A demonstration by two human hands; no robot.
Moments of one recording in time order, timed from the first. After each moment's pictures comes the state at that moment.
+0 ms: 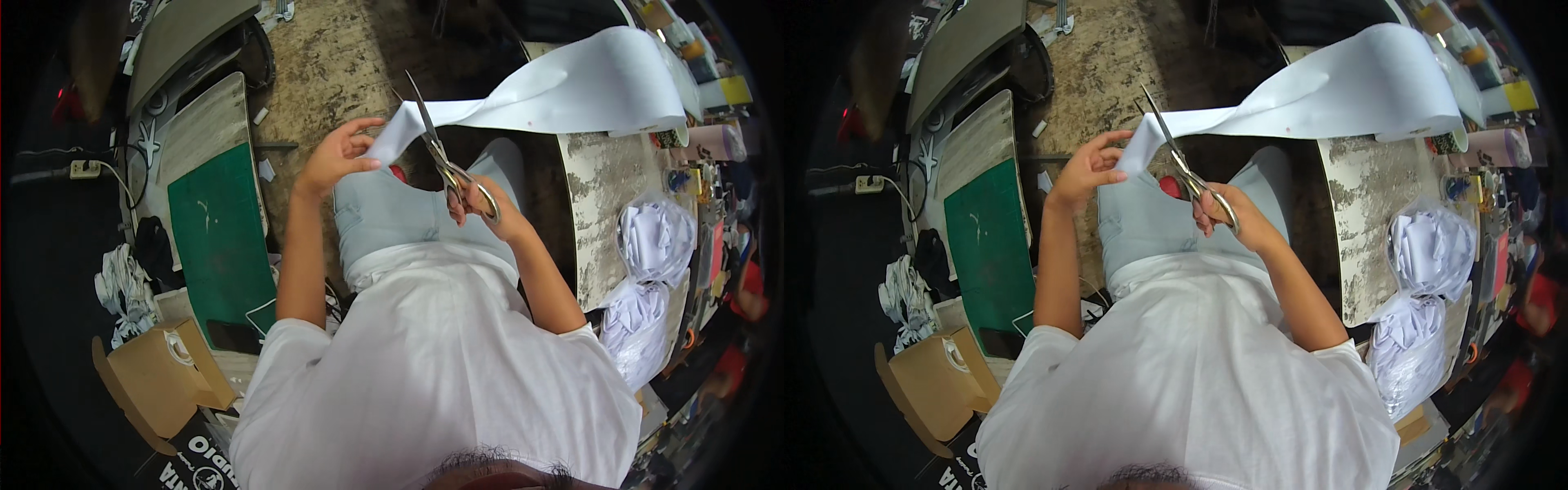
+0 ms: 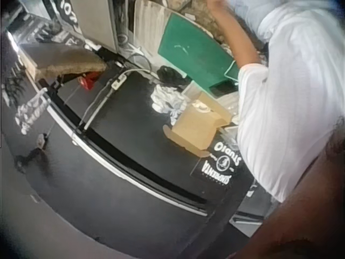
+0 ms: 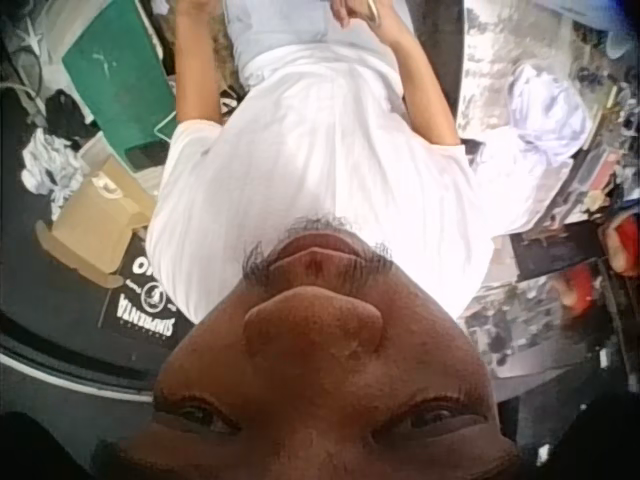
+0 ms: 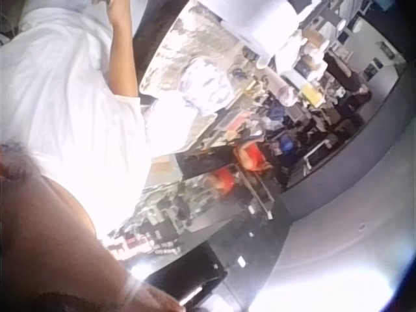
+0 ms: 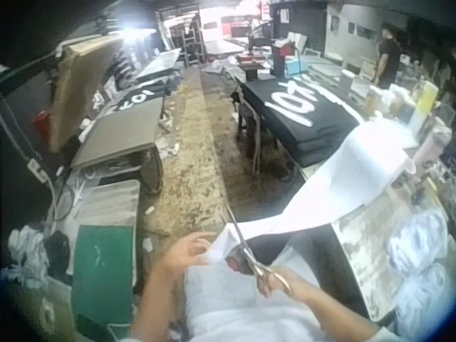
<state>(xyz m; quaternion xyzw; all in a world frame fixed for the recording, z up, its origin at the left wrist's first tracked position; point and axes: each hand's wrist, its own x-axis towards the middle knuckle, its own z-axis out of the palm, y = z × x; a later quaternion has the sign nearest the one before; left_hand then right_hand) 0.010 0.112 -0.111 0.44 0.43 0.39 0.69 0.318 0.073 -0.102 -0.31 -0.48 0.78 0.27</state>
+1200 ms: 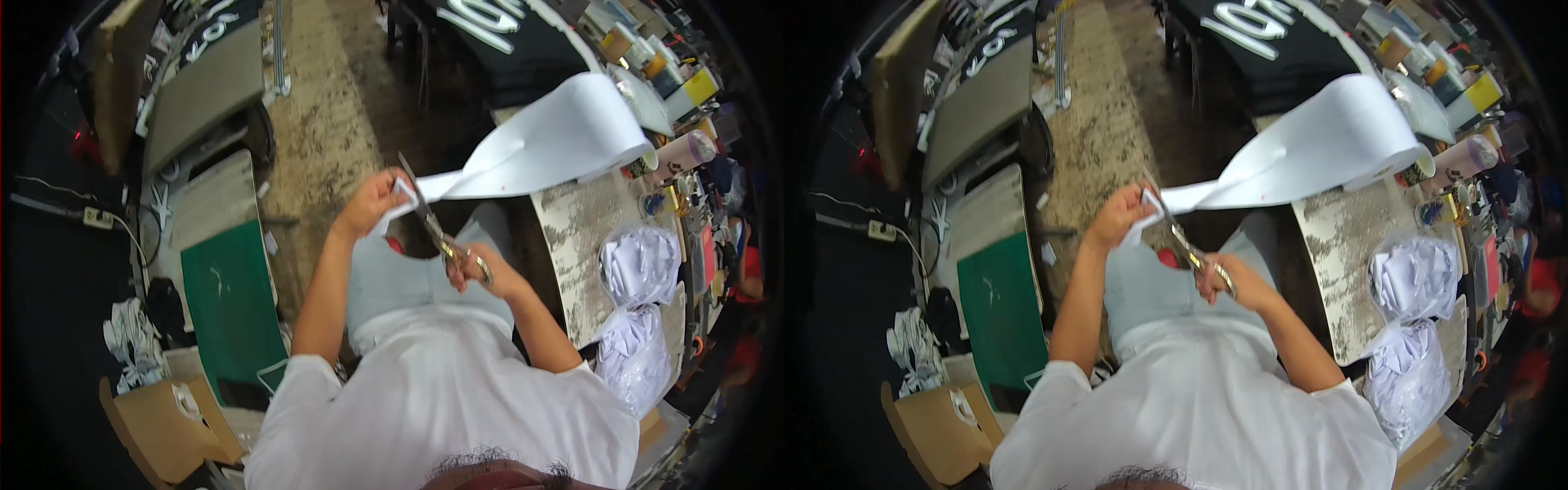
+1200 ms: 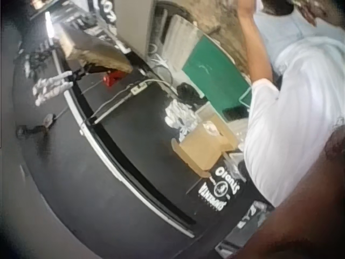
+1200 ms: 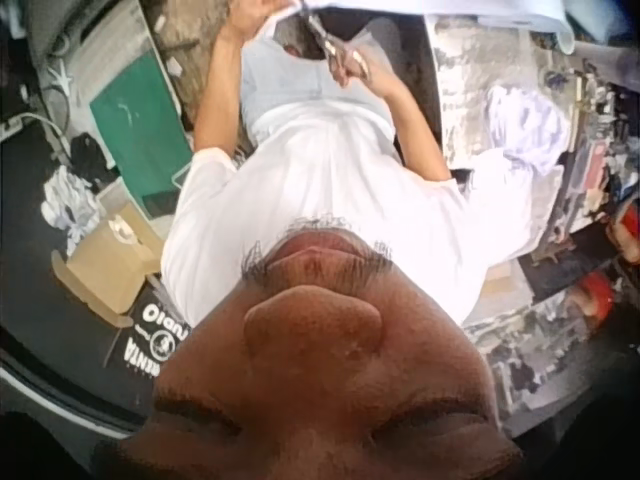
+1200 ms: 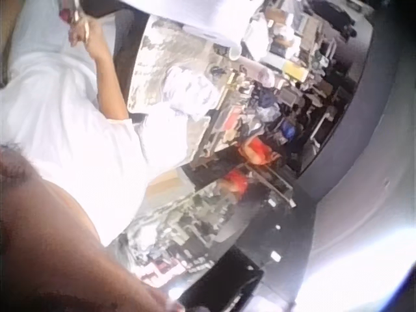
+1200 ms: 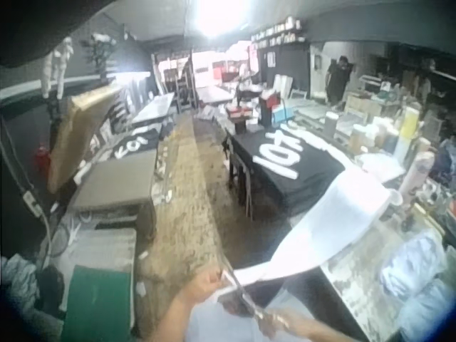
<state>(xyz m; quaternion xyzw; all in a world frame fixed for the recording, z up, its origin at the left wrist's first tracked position) 0.072 0.168 -0.097 0.52 0.29 0.41 0.70 0.341 0.071 -0.088 -0.30 -0.47 0.78 0.28</state>
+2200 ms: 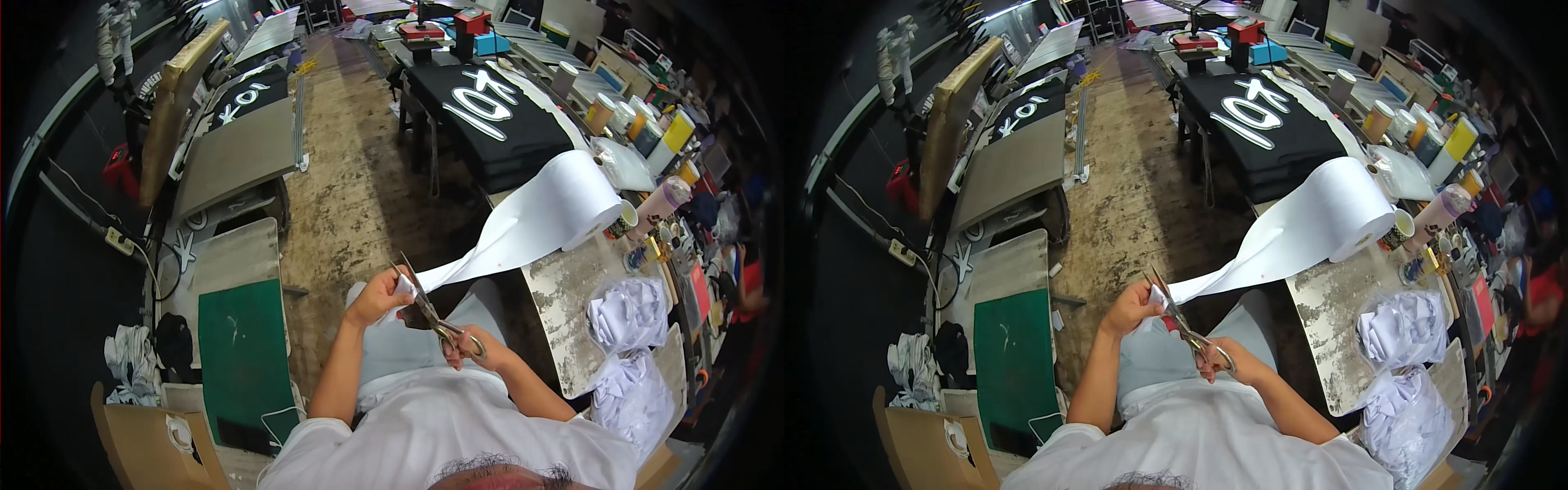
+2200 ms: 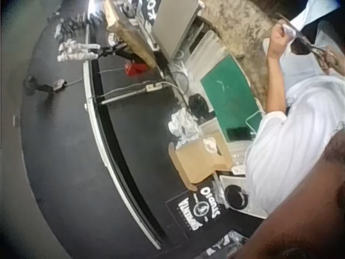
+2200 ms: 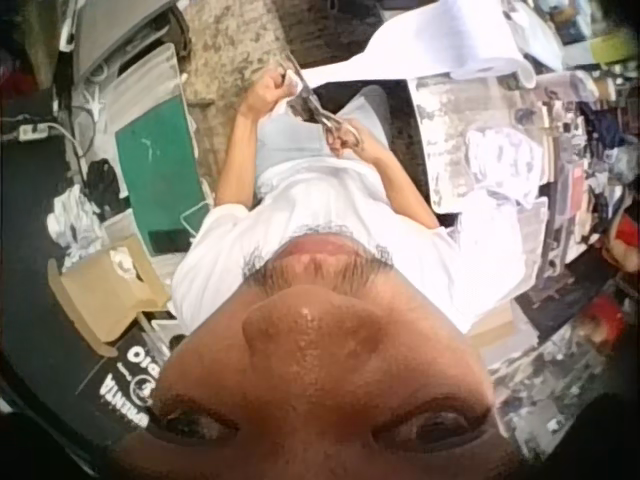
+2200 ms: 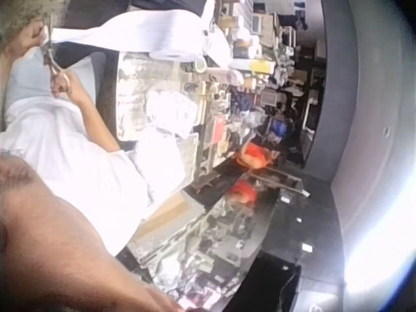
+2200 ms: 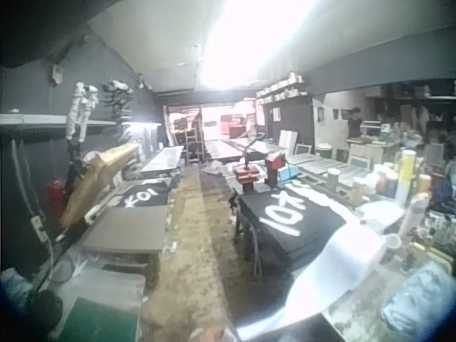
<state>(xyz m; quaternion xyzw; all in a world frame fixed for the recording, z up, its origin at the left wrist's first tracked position) 0.070 0.111 -0.078 0.50 0.25 0.42 0.72 0.336 0.034 -0.069 -0.30 -0.48 0.80 0.23</state>
